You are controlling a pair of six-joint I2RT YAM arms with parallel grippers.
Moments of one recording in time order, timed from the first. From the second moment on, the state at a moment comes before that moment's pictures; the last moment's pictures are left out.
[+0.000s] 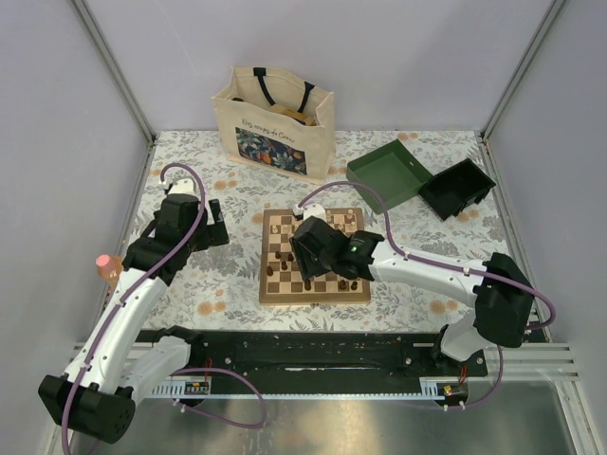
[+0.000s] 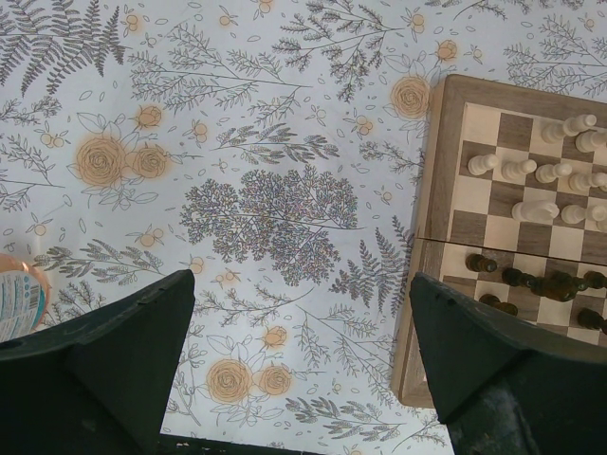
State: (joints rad) left arm -0.28 0.90 0.93 -0.77 -0.27 -0.37; right arm 1.06 1.54 1.16 -0.50 0.24 0.54
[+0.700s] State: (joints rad) left arm -0.28 0.90 0.93 -0.77 -0.27 -0.37; right arm 0.88 1.62 1.19 -0.54 0.22 0.52
